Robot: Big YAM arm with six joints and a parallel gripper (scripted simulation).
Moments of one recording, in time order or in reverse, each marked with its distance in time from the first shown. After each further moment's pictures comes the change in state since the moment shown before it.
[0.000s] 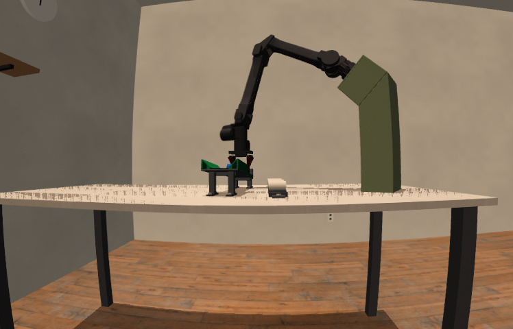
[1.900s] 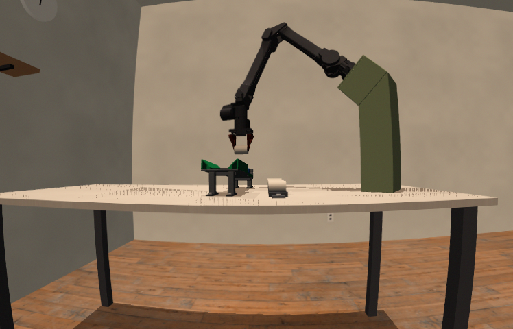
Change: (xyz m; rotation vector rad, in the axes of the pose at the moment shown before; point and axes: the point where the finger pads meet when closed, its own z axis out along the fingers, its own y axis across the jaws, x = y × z) arm -0.001 -0.002 -0.099 0.005 -0.002 -0.003
